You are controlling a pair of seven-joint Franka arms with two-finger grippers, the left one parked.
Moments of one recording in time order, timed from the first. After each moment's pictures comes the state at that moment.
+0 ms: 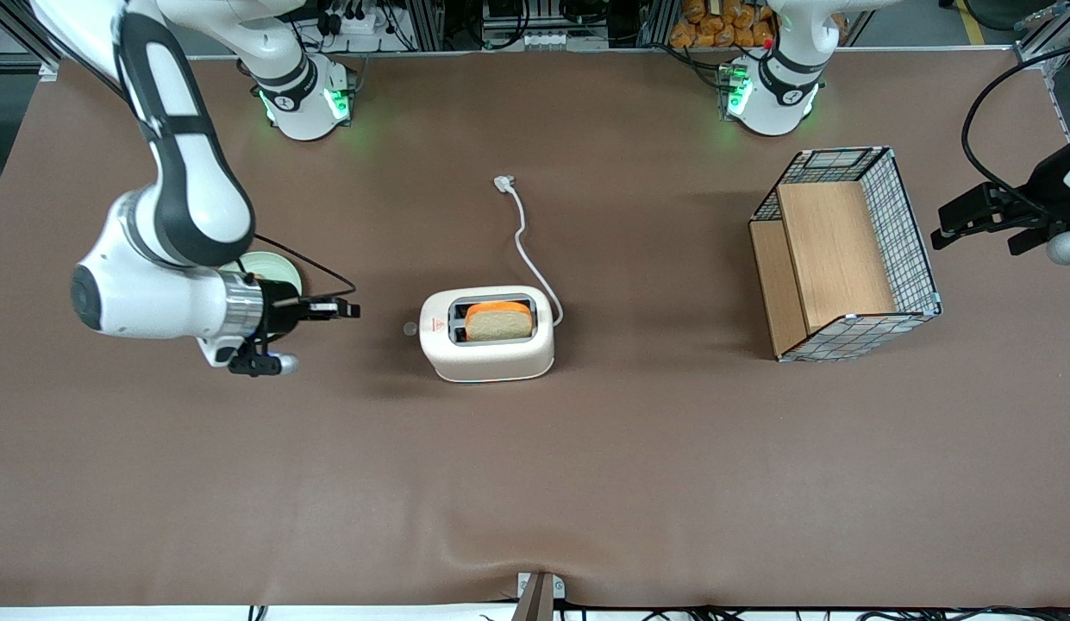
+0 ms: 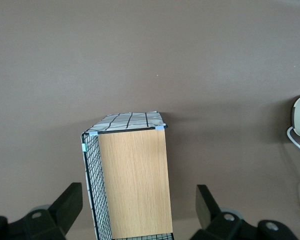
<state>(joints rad) 0.22 0.37 -0.05 -1.79 0.65 1.92 -0.04</state>
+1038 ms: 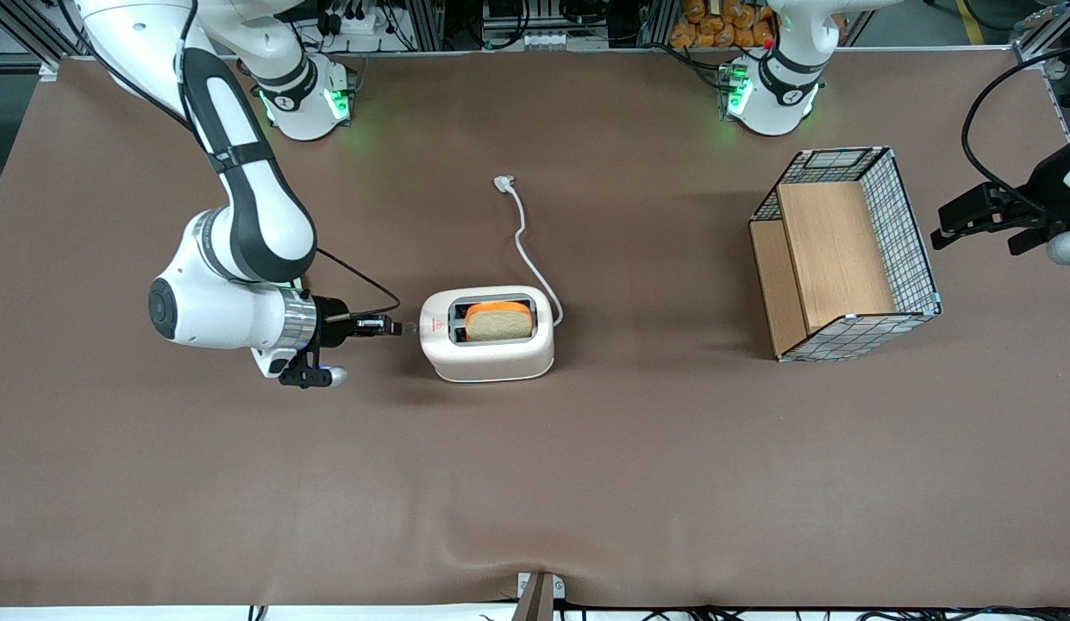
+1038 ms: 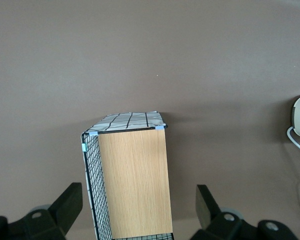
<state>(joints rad) 0.31 0.43 -0.05 -1.79 0.71 2.04 -0.05</state>
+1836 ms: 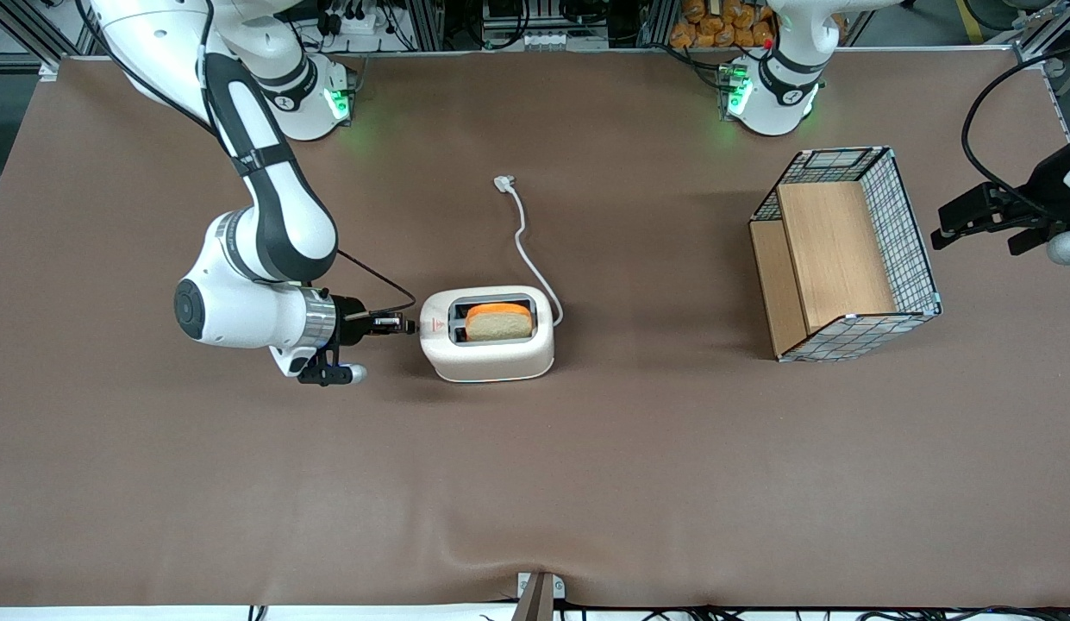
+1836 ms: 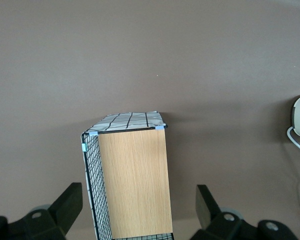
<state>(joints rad) 0.34 0.45 -0.05 -1.79 0.71 2.07 -0.05</state>
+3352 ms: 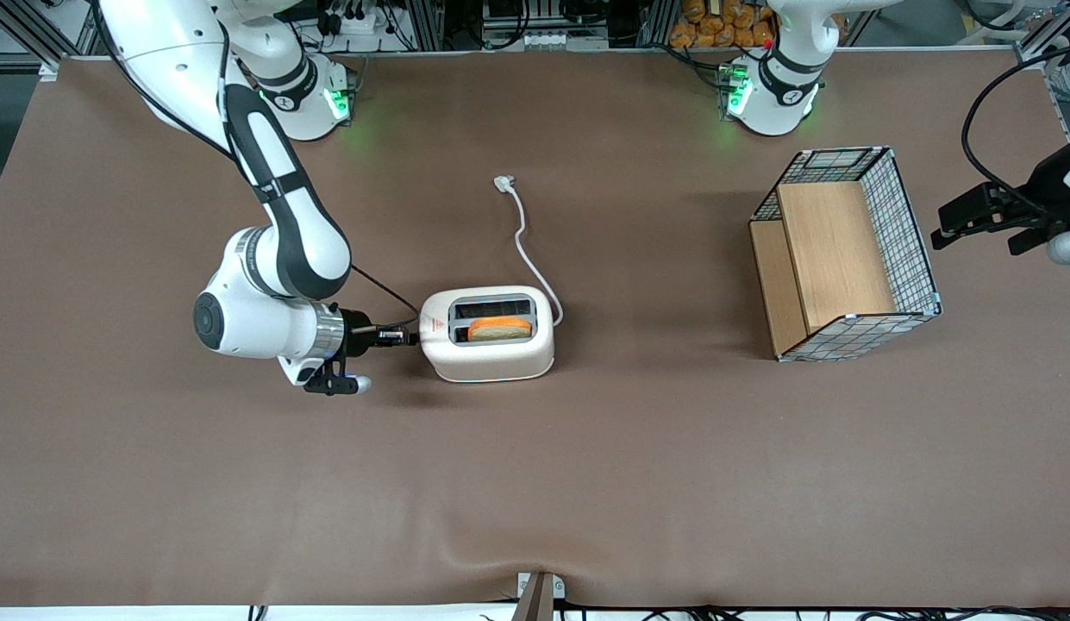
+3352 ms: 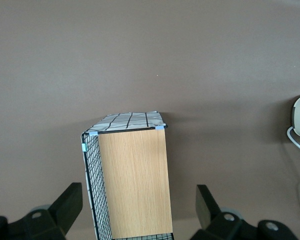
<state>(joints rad) 0.34 0.53 -0.05 -1.79 0.71 2.15 -0.07</state>
